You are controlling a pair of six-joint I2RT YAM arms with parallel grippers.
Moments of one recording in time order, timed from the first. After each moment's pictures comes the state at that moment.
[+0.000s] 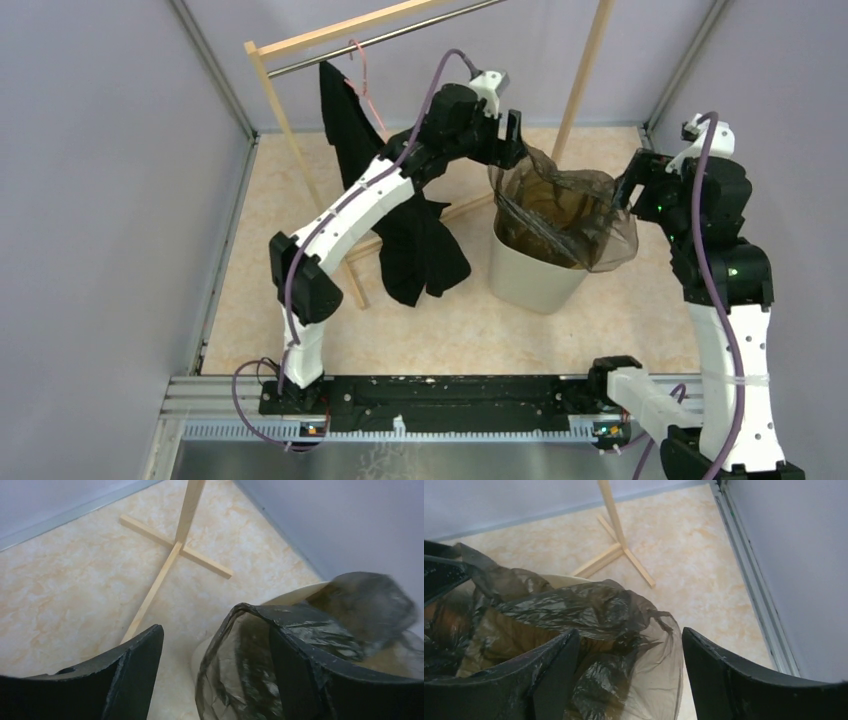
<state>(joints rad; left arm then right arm) -0.75 2.00 2.12 -0.47 0.12 -0.30 0.07 0.92 1.40 -0.86 0.20 0.21</state>
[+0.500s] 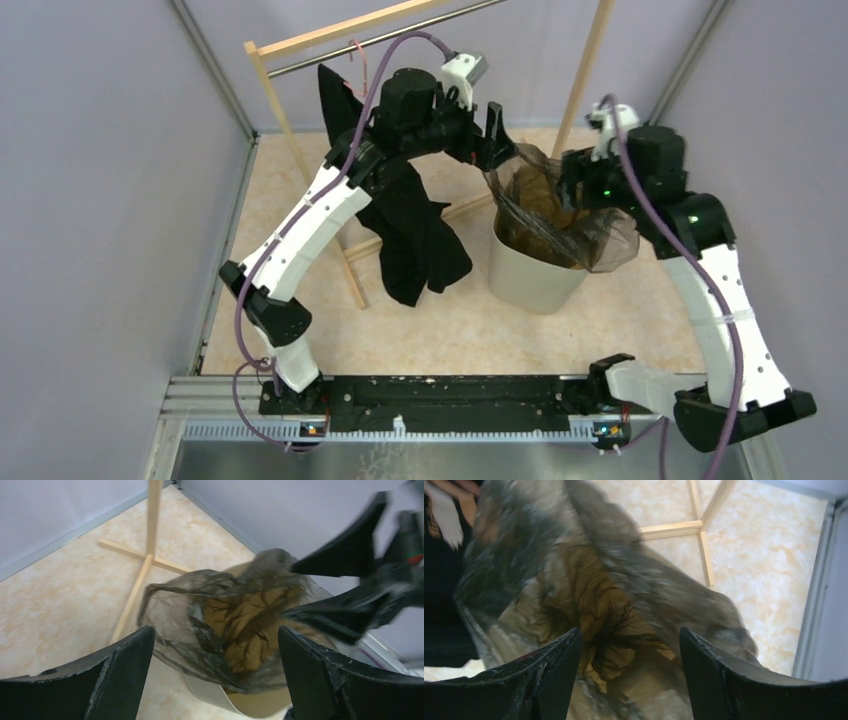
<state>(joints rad) -0.75 1.78 2.14 -0.61 0.23 -0.26 0.22 1.10 1.51 -0.90 -0.07 0.02</state>
